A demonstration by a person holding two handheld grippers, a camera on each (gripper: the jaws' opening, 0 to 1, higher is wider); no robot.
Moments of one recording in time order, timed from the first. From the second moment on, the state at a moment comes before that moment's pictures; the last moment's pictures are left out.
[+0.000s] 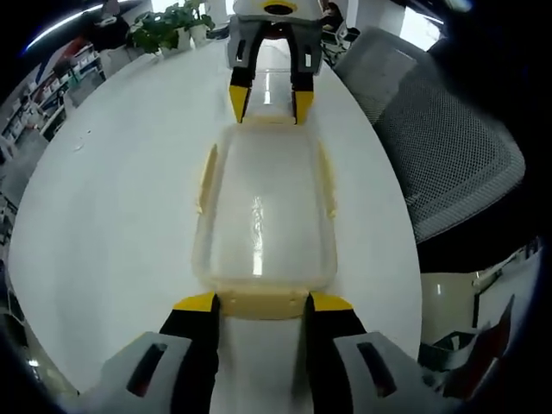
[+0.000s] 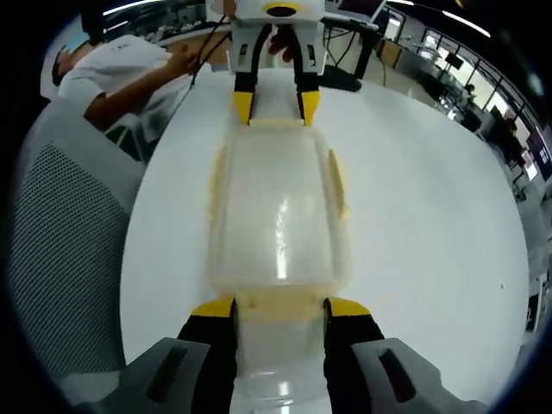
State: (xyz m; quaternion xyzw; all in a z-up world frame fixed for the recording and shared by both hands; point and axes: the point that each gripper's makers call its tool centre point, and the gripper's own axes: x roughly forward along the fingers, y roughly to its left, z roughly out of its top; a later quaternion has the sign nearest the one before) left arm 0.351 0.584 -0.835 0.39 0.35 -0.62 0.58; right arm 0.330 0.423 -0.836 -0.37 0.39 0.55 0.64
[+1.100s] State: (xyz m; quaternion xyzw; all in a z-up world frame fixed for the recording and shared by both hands) left arm 0.342 0.580 -0.816 0.37 0.34 -0.62 0.60; right arm 0.326 0.420 -0.814 -0.37 0.37 0.55 0.65
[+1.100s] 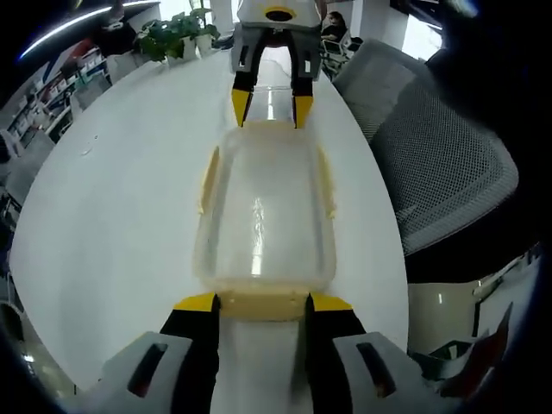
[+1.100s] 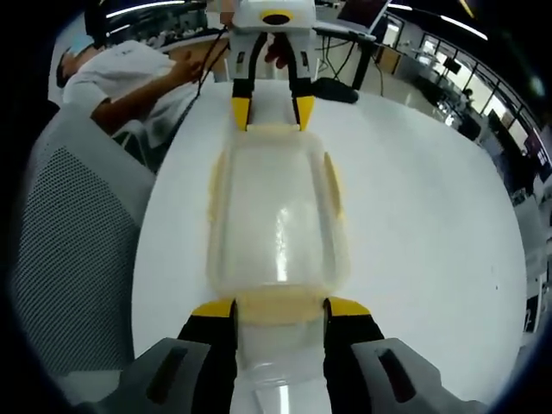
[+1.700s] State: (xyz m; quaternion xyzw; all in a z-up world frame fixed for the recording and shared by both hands) left arm 0.340 0.575 -0.800 0.37 0.33 -0.61 0.61; right arm 0.328 0.414 -0.795 -0.37 0.36 0.56 0.64
